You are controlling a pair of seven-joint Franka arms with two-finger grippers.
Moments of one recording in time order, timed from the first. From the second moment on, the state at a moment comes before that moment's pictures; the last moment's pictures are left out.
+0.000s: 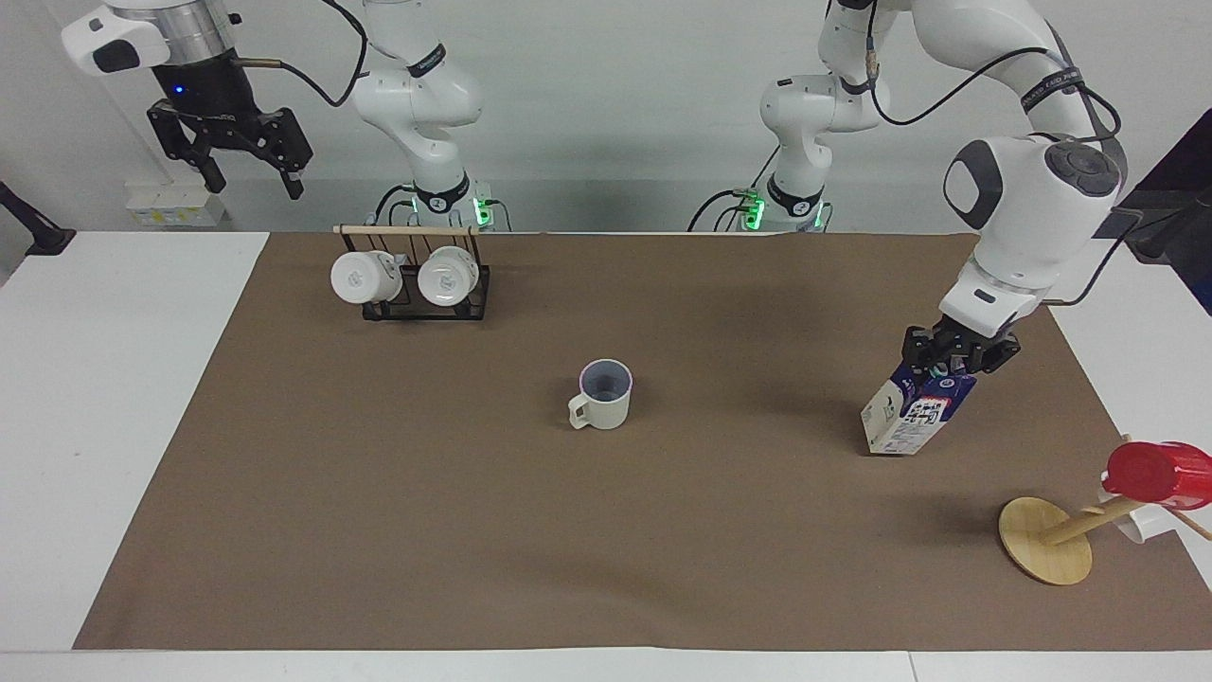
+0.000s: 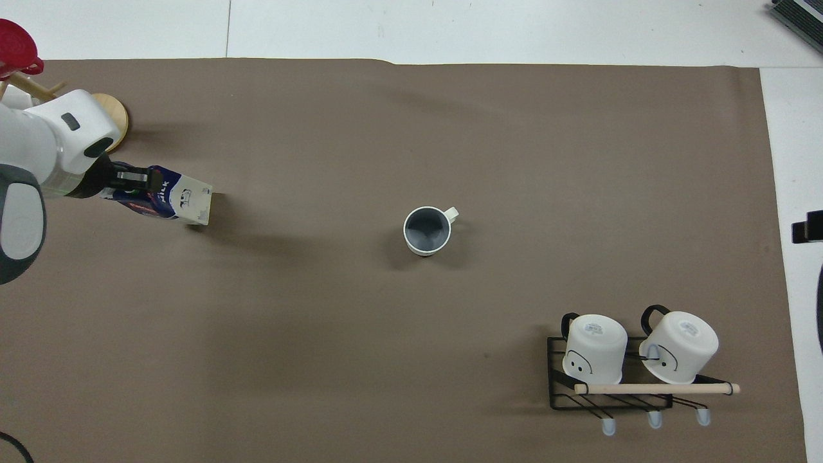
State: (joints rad) left arm -0.07 0.10 -0.03 -1.81 0.00 2.04 0.08; right arm -0.01 -0.10 -0.07 -1.52 -0.03 1.45 0.01
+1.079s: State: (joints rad) left arm -0.54 0.18 -0.04 -1.78 0.05 2.05 -0.55; right arm 0.00 -0.10 -0.05 -1.55 -0.03 1.46 0.01
